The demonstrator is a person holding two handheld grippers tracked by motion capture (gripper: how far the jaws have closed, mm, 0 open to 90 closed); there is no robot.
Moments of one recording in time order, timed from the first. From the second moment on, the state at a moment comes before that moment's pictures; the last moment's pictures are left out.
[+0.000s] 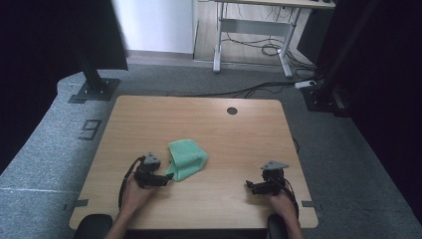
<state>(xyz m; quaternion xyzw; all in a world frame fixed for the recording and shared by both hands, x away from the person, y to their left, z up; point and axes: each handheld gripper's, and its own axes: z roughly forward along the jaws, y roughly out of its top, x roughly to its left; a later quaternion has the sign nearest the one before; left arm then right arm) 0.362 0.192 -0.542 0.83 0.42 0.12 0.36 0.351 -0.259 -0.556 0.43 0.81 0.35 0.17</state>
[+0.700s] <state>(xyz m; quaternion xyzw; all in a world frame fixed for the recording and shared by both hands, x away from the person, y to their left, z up) 0.362 0.188 -0.547 0.83 0.42 0.16 0.34 0.363 -0.197 -0.527 0.33 0.86 0.38 0.11</state>
